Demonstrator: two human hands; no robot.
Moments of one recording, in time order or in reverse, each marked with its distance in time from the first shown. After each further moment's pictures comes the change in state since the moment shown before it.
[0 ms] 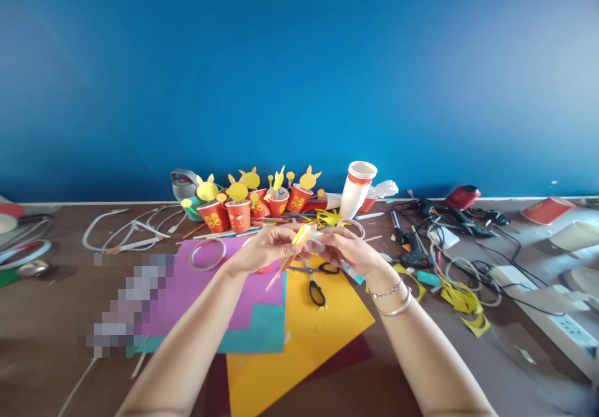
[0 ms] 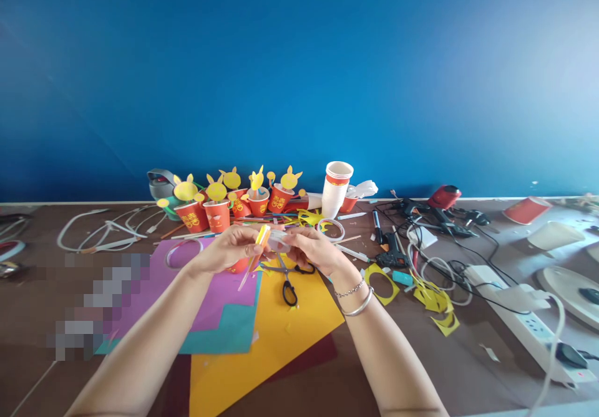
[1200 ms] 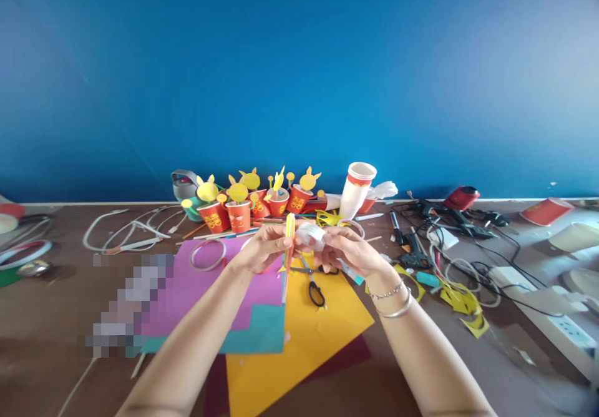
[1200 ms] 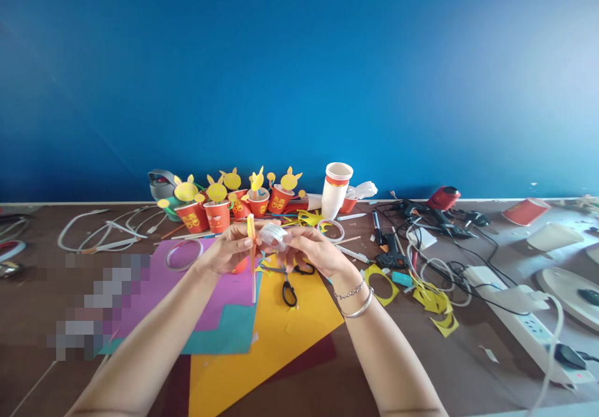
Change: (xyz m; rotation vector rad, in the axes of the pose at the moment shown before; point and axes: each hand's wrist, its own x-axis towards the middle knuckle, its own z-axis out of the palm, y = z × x) left_hand 0.000 -0.011 -0.002 -0.262 0.077 0.036; right_hand -0.011 -0.010 0.002 0.008 -0.151 -0.125
